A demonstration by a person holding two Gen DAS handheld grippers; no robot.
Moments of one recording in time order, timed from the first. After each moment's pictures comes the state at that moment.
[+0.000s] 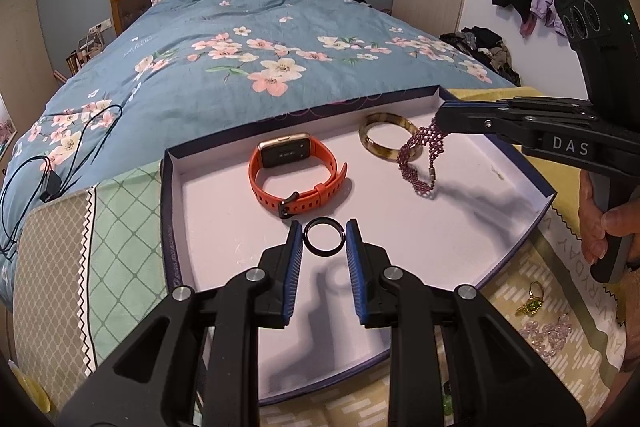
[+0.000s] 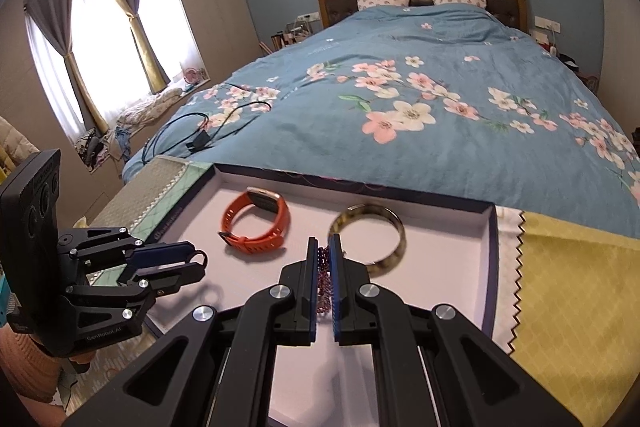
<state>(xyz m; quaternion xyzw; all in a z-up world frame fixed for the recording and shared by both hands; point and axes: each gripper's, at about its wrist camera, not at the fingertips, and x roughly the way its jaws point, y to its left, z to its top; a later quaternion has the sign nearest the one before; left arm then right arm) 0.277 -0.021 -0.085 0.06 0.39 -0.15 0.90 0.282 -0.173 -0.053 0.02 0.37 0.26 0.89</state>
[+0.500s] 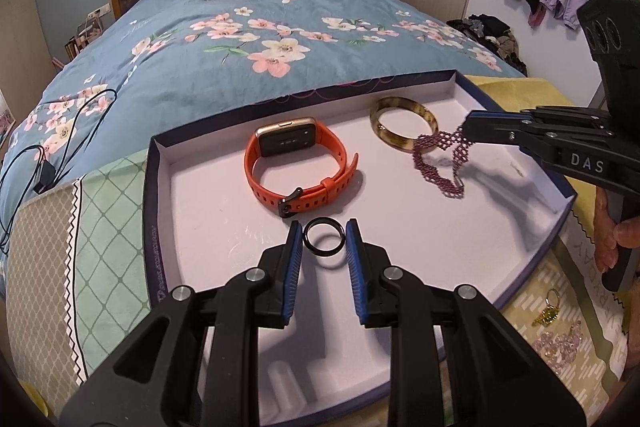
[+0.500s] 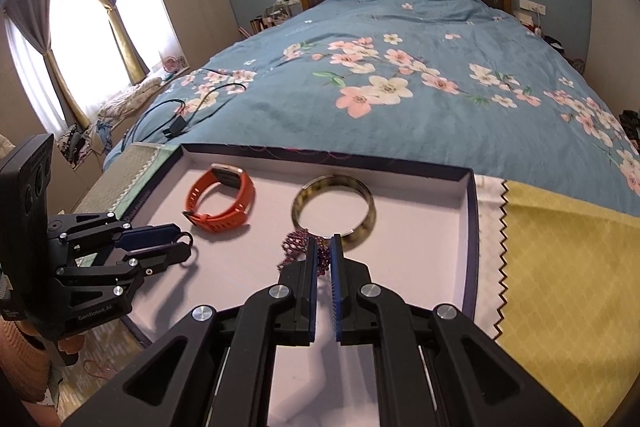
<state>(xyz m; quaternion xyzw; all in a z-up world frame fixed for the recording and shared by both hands) 0.305 -0.024 -0.104 0.05 0.43 -0.15 0.89 0.289 -0.184 -0.074 0.02 0.40 0.22 0.89</state>
